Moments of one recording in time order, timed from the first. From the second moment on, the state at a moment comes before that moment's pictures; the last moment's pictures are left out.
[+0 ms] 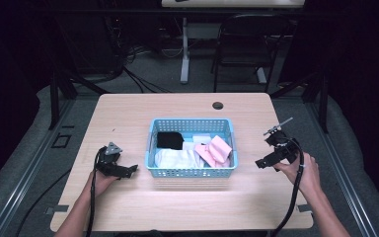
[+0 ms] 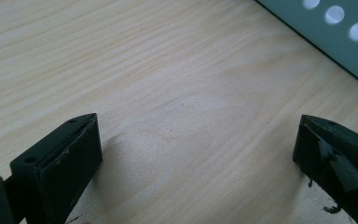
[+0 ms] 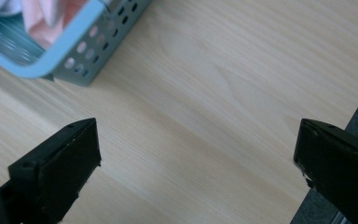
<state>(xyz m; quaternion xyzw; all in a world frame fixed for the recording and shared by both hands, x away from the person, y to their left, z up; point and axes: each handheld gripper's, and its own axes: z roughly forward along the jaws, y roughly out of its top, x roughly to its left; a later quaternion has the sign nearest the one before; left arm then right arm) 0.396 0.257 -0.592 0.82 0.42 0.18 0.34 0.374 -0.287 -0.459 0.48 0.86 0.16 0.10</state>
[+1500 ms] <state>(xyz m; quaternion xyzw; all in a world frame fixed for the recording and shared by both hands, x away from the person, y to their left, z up) 0.396 0.257 -0.592 0.82 0.42 0.18 0.35 0.458 -0.140 -0.465 0.37 0.92 0.13 0.04</state>
